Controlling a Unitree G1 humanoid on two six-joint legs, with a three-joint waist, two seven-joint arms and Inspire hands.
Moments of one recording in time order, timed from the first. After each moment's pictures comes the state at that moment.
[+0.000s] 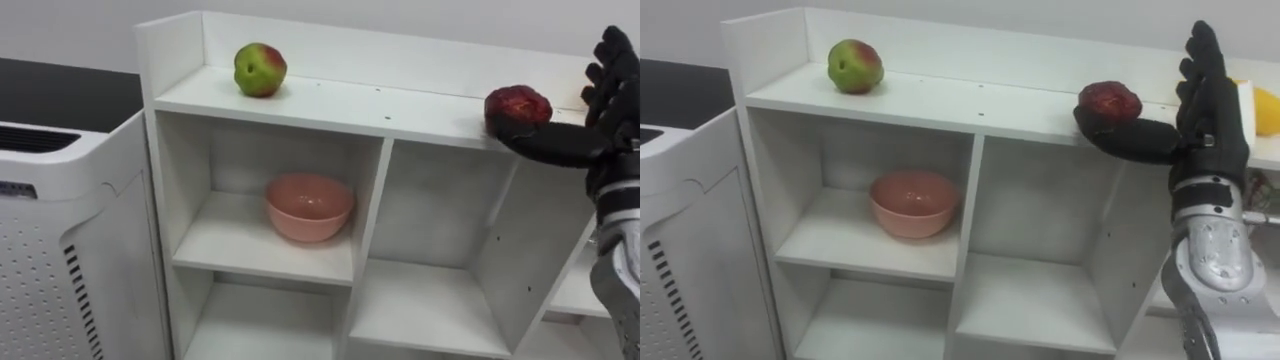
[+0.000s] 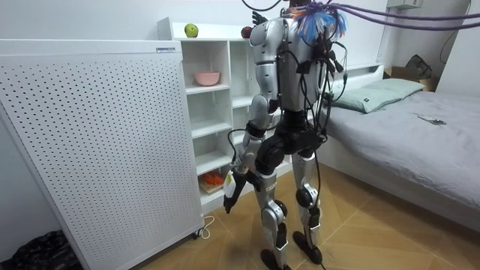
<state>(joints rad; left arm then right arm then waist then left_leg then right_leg) 0.19 0.20 0.13 1.04 0.52 0.09 0.06 -0.62 -0.51 -0.08 0.25 0.23 -0.02 -0.26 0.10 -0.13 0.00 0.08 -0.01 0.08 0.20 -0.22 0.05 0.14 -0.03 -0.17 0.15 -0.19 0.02</state>
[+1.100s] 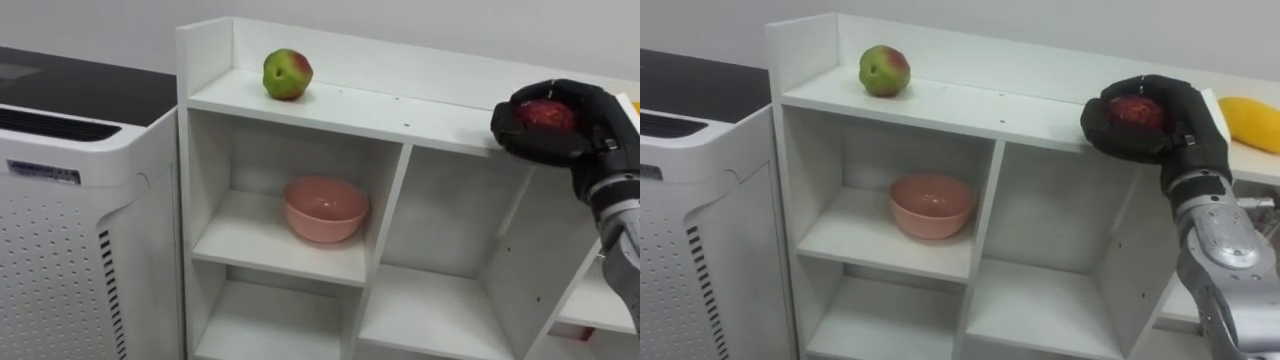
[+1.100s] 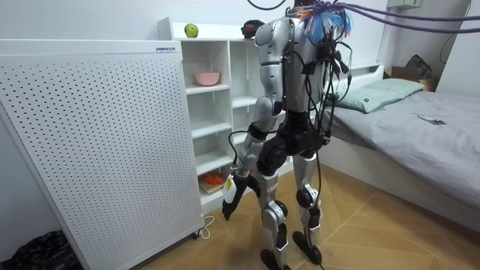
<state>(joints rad) 0.19 0.23 0.10 1.01 0.51 0.17 0.06 -0.69 -0.57 -0.04 0.41 0.31 0.01 -0.10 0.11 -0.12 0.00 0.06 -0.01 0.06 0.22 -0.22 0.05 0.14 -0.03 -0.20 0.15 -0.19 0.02</state>
